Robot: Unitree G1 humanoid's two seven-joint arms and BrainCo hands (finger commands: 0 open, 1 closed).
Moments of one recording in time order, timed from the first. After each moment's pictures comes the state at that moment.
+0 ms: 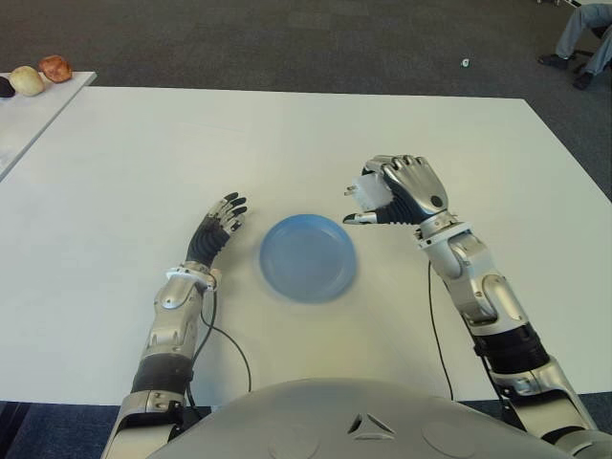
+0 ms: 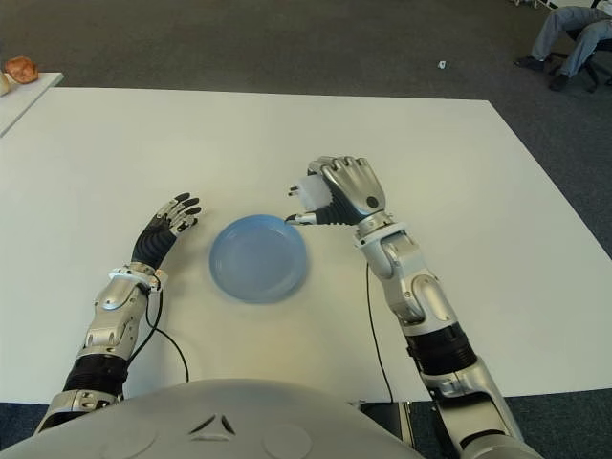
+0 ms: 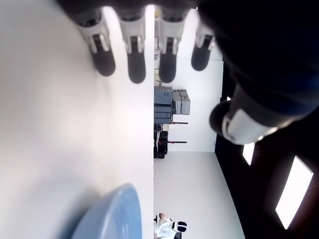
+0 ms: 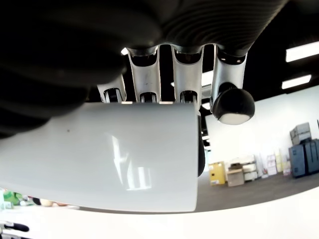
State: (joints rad) left arm 0.07 0.16 0.10 0.33 -0.16 -0.23 -0.30; right arm -0.14 -0.42 0.29 -0.17 -0.92 -0.10 -0.06
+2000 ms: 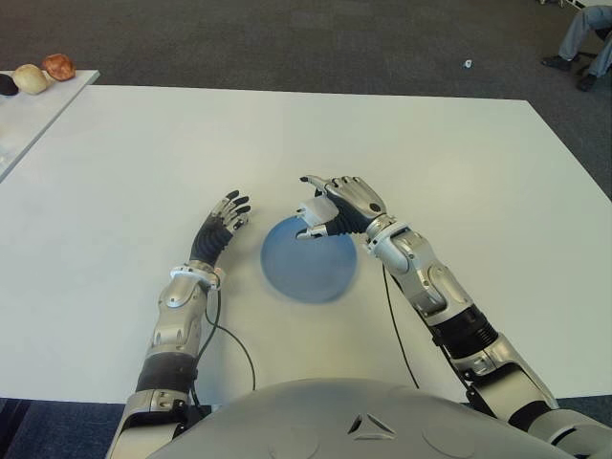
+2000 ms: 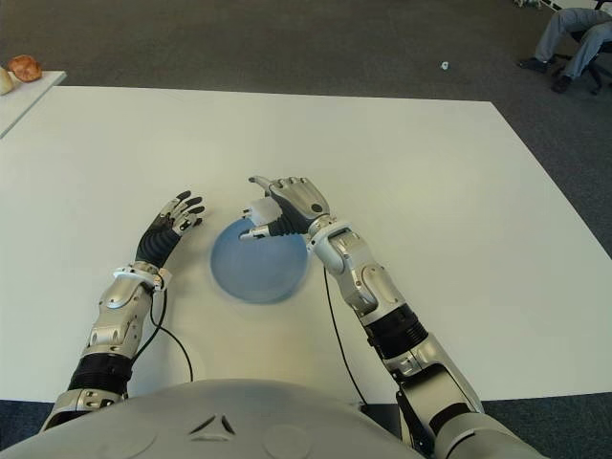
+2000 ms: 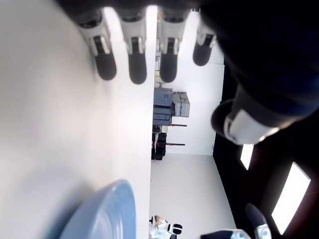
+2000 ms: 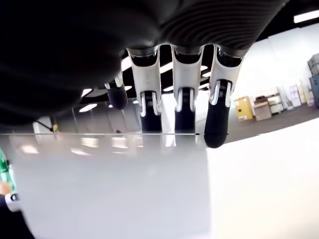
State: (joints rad) left arm 0.07 0.14 0.10 0.32 -0.17 -0.20 -0.30; right arm -0.24 -0.33 0.45 -0.05 -0.84 -0.07 0.10
